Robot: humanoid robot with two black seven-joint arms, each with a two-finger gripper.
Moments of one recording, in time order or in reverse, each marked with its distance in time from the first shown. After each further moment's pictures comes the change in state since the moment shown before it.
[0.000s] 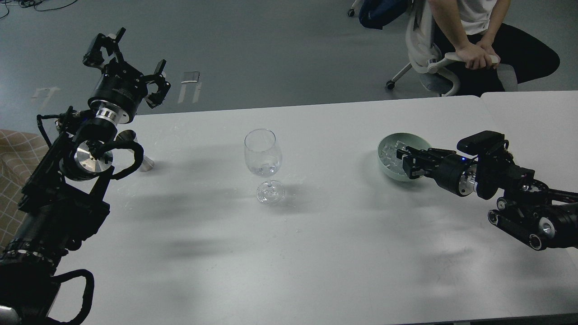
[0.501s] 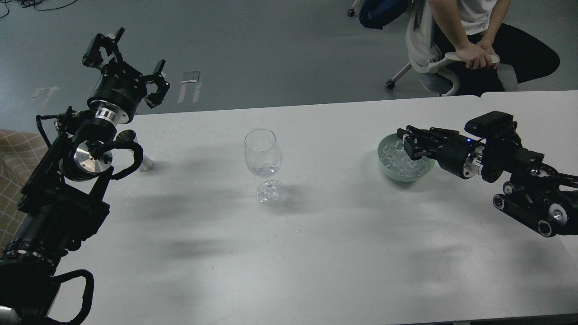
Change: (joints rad) left arm -0.002 0.004 -0.001 -0.001 0.000 0.000 0.000; right arm 0.062 -0.080 0.072 0.131 0.004 -0.016 0.002
